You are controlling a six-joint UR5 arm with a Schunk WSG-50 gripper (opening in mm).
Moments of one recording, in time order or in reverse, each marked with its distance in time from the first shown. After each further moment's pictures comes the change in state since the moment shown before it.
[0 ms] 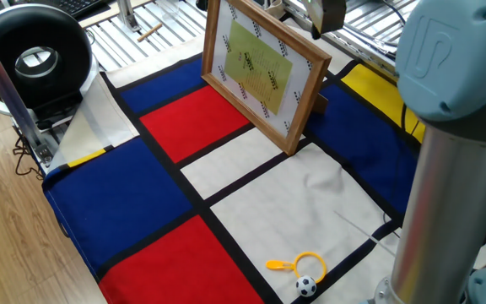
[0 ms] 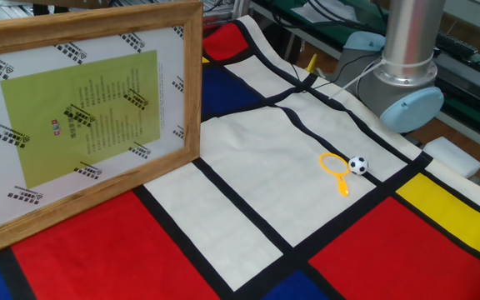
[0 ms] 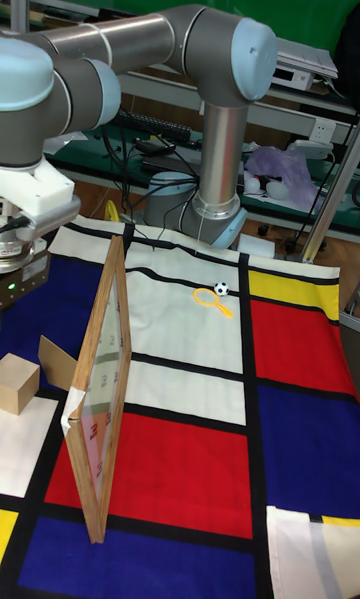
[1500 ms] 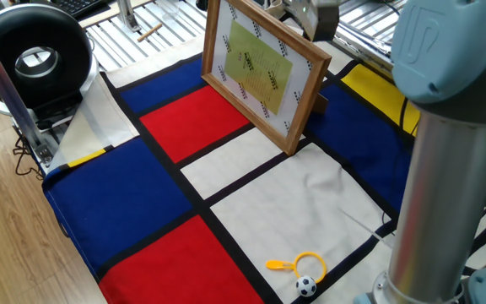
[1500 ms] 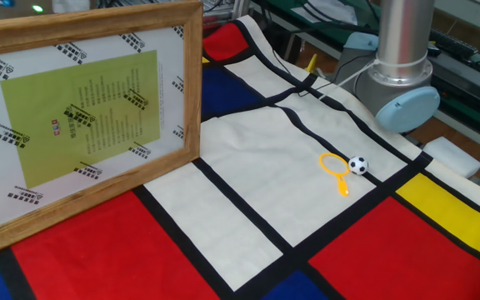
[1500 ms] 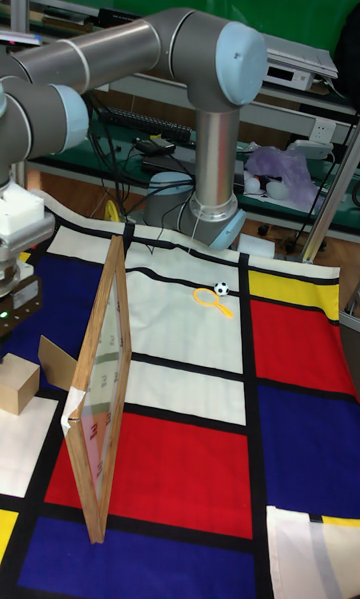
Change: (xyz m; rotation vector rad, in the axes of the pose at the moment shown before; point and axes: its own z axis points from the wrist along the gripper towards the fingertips) arm -0.038 -0.010 0.041 -0.005 -0.219 -0.034
